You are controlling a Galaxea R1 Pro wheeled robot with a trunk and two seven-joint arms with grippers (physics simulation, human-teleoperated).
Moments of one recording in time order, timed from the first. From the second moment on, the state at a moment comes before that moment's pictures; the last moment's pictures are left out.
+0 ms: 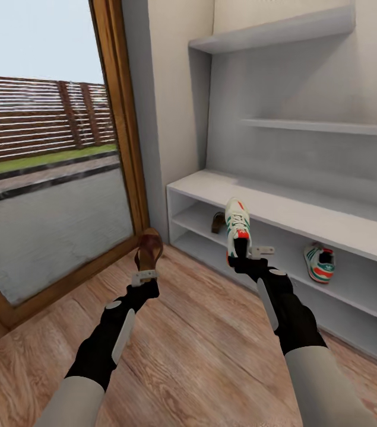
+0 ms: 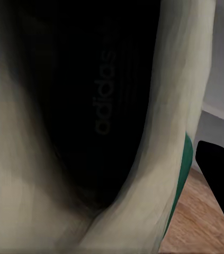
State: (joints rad) left arm -0.58 -0.16 0.01 -1.01 0.11 0.32 -0.05; right arm -0.71 0.07 -0.02 -1.12 -0.01 0.53 0.02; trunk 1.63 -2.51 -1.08
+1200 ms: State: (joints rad) left arm -0.58 -0.16 0.01 -1.01 0.12 0.32 -0.05; right arm -0.71 0.07 -0.02 -1.12 -0.01 0.53 0.02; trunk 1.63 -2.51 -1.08
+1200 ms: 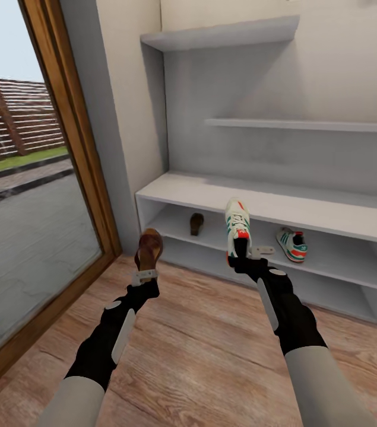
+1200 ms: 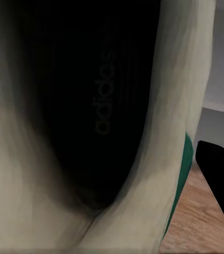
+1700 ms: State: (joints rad) left arm -0.58 -0.16 0.01 -1.01 0.12 0.32 -0.05; right arm -0.71 0.07 -0.02 -1.12 -0.01 0.53 0.02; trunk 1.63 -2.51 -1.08
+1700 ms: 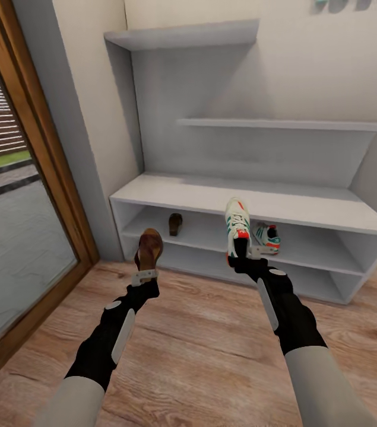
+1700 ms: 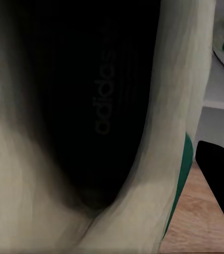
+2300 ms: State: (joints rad) left arm -0.58 -0.16 0.01 -1.01 0.12 0.32 -0.05; right arm -0.71 0.07 -0.02 -1.12 -0.01 0.53 0.02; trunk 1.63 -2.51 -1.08
